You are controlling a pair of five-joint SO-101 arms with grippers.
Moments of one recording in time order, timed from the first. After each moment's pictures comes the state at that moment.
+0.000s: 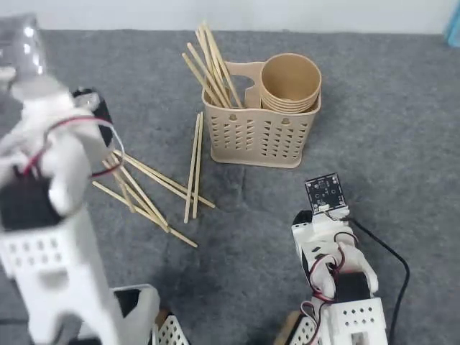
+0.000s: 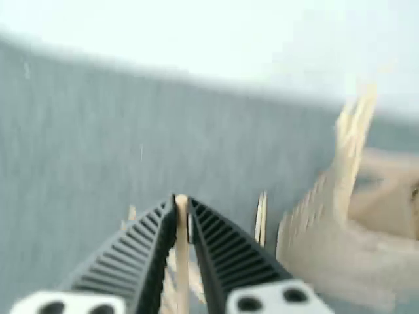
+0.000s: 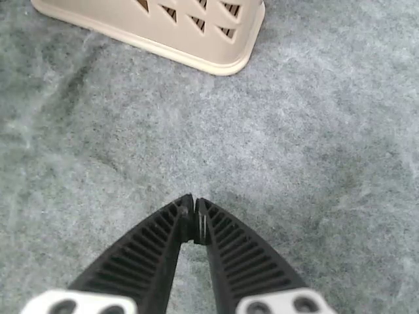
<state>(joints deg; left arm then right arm) -12.8 -37.6 1.8 79.4 8.8 -12.0 -95.1 95.7 53.7 7.1</state>
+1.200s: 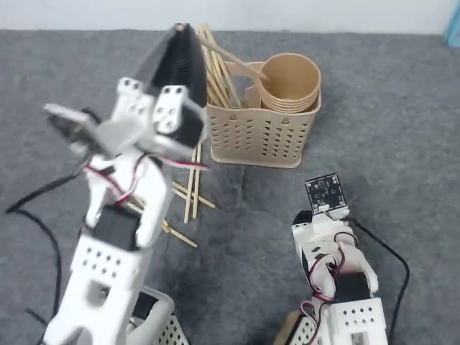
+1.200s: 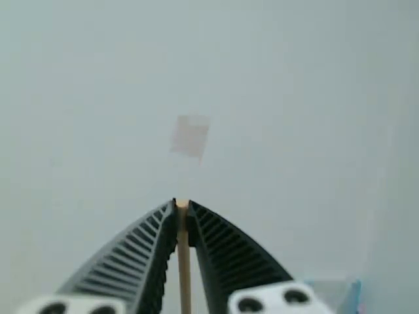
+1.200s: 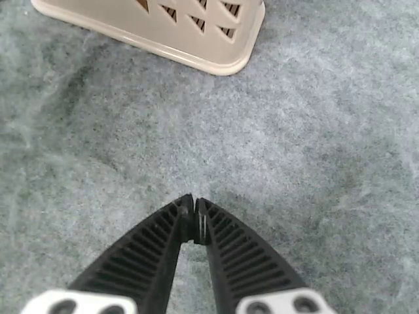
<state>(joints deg) 15.0 -49.6 40.4 6.1 20.3 -12.0 -95.1 95.7 53.7 7.1</state>
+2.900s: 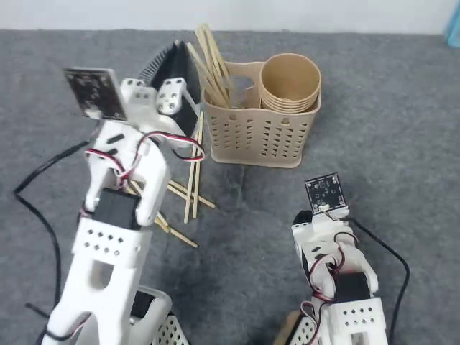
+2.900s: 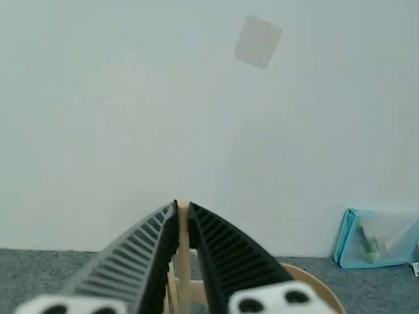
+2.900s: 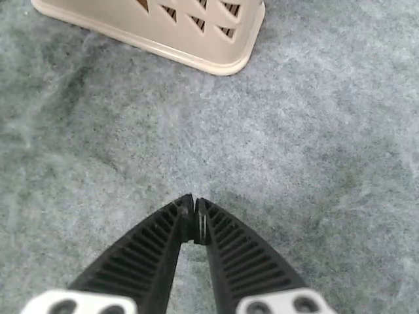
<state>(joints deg) 9.4 -44.7 41.4 16.2 20.3 -12.0 -95.1 95.7 53.7 7.1</state>
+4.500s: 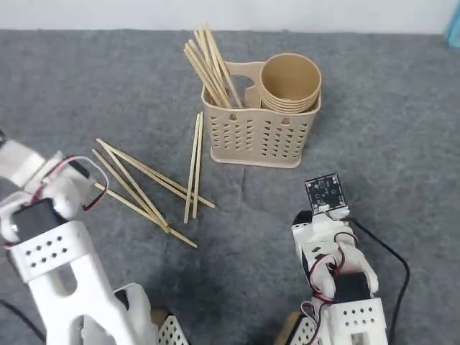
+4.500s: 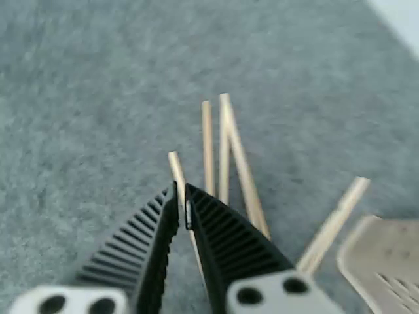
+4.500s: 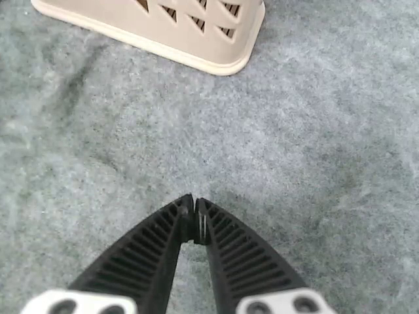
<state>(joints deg) -33.8 -45.6 45.4 65.3 29.6 -12.0 -95.1 95.7 53.7 7.1</state>
